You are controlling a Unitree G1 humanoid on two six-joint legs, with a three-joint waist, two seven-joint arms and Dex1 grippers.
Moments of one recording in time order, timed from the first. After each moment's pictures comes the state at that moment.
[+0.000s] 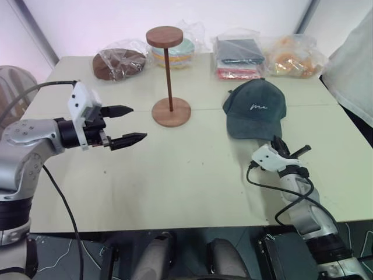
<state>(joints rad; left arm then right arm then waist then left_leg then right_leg) -0.43 0.88 0.19 -0.26 -0.62 0.65 -0.99 -0.12 -0.56 0.10 0.00 -0.64 0.19 -0.07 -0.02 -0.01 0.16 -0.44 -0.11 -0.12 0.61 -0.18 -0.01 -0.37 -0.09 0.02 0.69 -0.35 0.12</state>
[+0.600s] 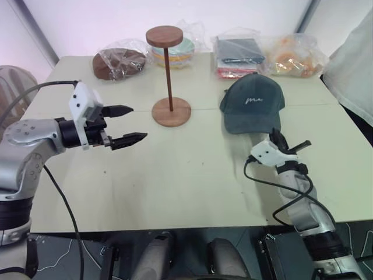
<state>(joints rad) -0.44 0.88 0.18 -0.25 -0.61 0.64 -0.98 -0.16 -0.53 0.06 -0.07 -0.62 0.14 -0.11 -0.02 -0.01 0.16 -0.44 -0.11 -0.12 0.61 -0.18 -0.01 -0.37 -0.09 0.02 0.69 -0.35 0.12</state>
